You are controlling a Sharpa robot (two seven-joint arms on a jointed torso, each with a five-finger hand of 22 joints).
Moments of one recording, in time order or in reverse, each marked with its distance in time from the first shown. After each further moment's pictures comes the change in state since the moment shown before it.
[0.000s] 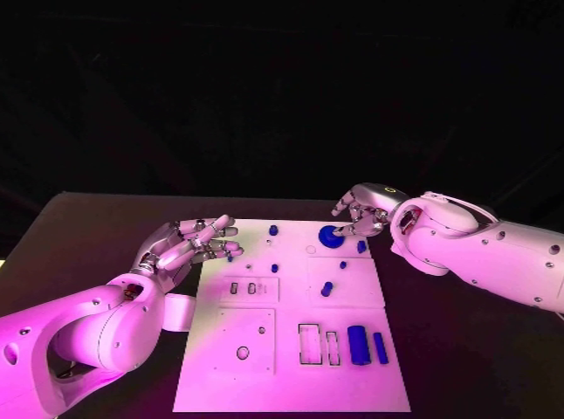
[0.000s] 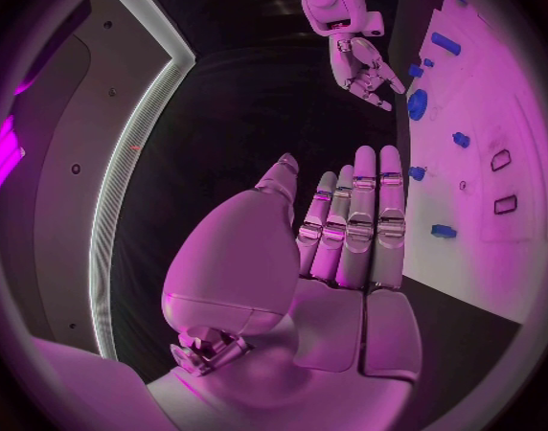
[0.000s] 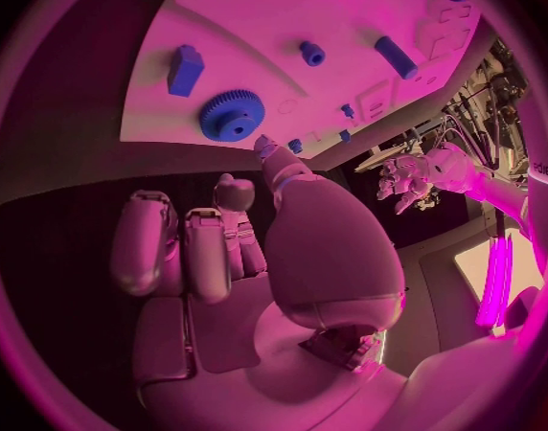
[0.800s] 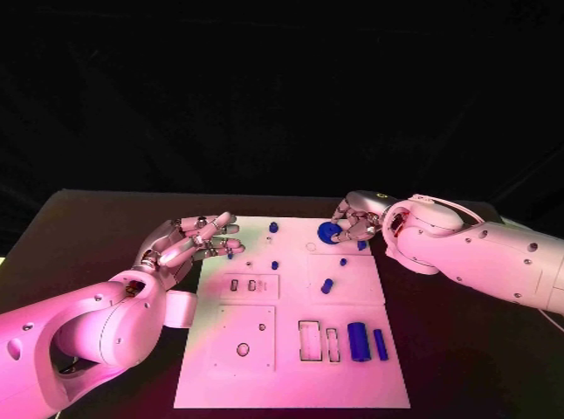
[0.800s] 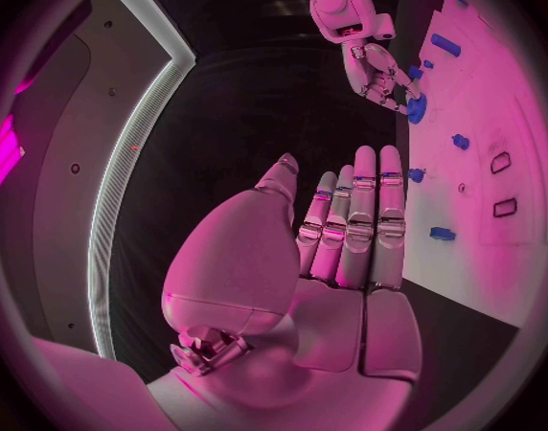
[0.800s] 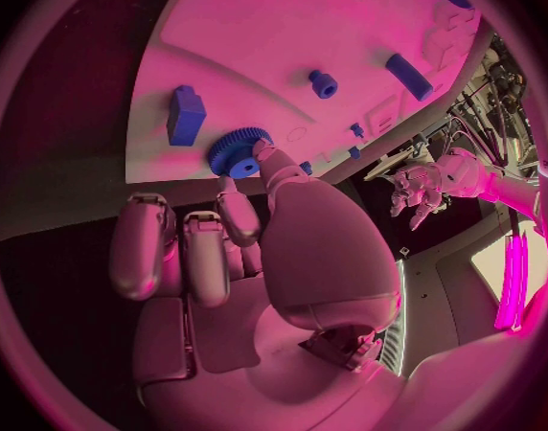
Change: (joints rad) left arm 0.000 0.006 0.000 -0.006 0.000 0.006 -0.002; left_hand 0.000 0.000 0.000 0.000 0.000 0.000 0.000 0.000 0.000 0.000 0.000 0.000 0.000 0.000 0.000 0.000 0.000 0.000 0.000 0.000 0.000 -0.001; right arm -0.019 0.060 0.000 -0.063 0.009 0.079 -0.049; right_hand 0.036 0.024 -0.046 0.041 0.011 -0.013 0.006 0.023 0.003 0.044 0.008 0.217 0.259 -0.001 0.008 0.041 0.012 -0.015 0.007 0.008 0.023 0.040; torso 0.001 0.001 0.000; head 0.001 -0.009
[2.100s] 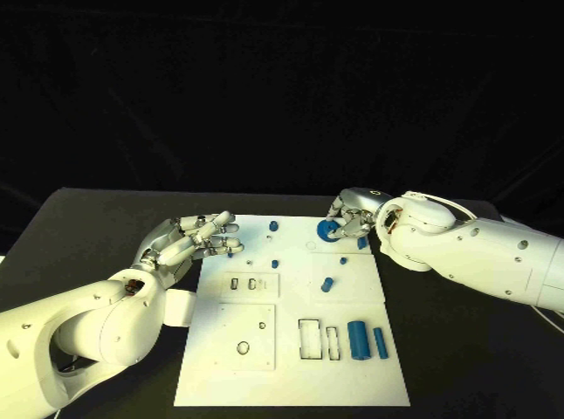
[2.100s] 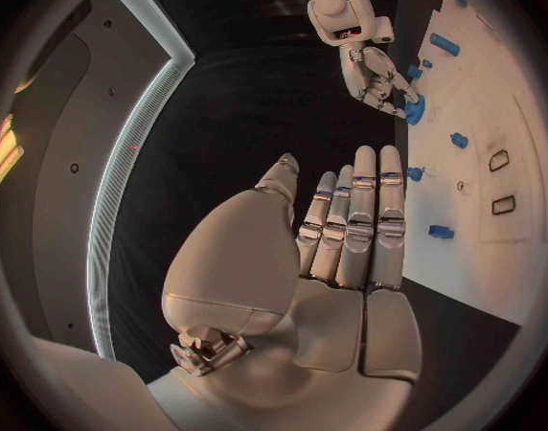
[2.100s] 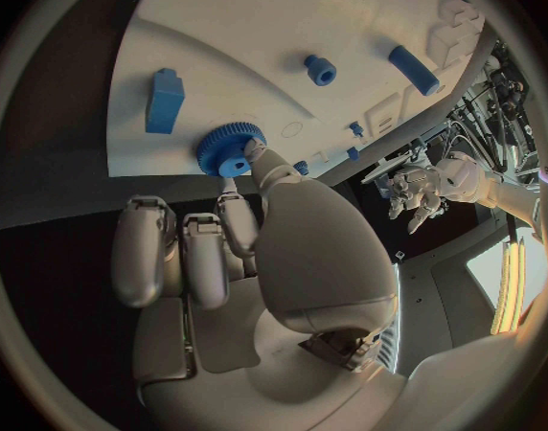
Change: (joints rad) left arm 0.000 0.001 0.000 -0.004 0.000 0.003 -0.005; left_hand 0.000 0.000 0.003 -0.003 0.000 0.000 0.000 0.000 0.000 0.000 0.000 0.000 0.000 0.000 0.000 0.000 0.002 0.000 0.000 0.000 0.000 0.000; right arm 0.001 0.026 0.006 -0.008 -0.032 0.001 -0.004; right_hand 0.107 0.054 0.080 -0.047 -0.094 0.060 -0.013 0.039 0.005 0.027 -0.020 0.048 0.075 -0.002 -0.003 0.028 0.000 0.000 0.009 -0.009 0.024 0.040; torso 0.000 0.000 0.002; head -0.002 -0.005
